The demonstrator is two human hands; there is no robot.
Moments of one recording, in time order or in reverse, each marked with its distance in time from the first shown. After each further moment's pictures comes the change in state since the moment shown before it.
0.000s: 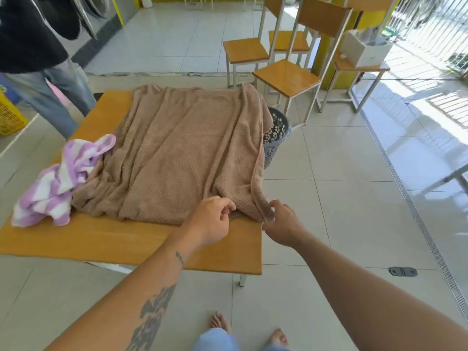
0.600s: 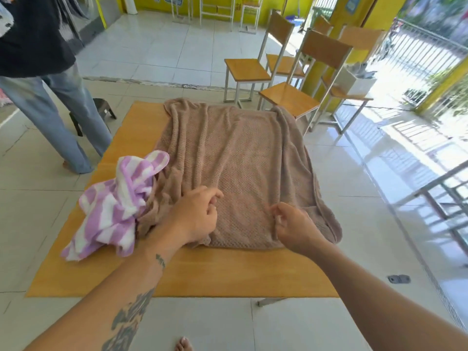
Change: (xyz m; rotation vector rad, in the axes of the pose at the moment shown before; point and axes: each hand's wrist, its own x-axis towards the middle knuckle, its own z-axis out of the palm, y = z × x) left_hand -0.003 -0.197 -0.165 -0.045 0.163 0.203; right_hand -0.015 -0.201 0.077 -0.107 0.196 -0.170
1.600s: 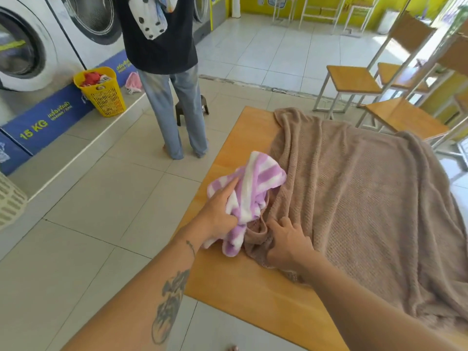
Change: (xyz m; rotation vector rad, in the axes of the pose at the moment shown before) left_hand -0.031 -0.185 -0.099 -0.398 -0.004 -0.452; right_hand 0.084 -0.207 0.147 -0.406 -0.433 -0.185
